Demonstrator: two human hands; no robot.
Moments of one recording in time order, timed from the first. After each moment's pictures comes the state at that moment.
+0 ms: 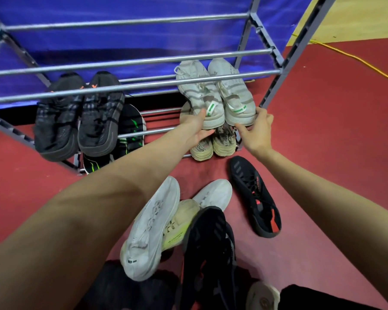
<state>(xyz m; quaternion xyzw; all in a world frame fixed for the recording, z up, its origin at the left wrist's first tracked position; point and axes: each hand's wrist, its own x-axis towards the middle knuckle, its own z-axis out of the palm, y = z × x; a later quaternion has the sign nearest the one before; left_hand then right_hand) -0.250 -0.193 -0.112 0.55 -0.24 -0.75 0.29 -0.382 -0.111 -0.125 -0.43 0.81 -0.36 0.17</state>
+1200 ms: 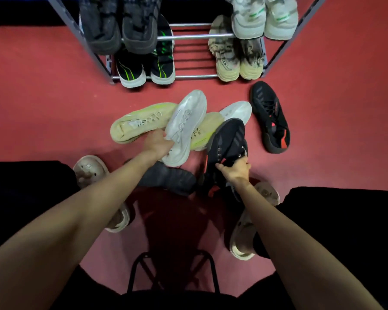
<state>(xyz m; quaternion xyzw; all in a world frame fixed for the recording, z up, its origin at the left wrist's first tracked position) -0.009 0.013 -0.176 0.69 -0.55 -0.47 -0.02 -0.196 0.128 -0.190 -0.18 0.88 -0.12 0.43</state>
